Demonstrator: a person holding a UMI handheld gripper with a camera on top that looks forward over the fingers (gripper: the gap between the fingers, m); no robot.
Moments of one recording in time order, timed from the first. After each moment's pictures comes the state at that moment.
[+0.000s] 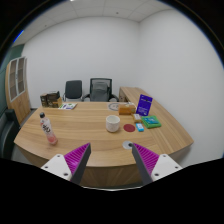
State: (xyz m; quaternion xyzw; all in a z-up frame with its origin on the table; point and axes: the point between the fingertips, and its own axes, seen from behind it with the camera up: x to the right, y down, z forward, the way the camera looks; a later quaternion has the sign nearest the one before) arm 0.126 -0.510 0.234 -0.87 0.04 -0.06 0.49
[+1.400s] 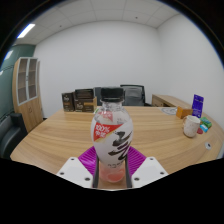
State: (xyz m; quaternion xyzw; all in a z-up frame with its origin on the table) arm -0.218 -0.266 0.061 -0.82 0.00 0.01 0.57
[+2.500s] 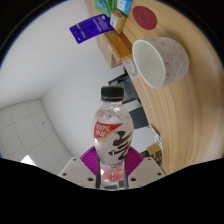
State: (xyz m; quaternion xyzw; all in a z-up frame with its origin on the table) arm 0.041 -0.128 0.220 -0.42 0.53 0.67 0.32
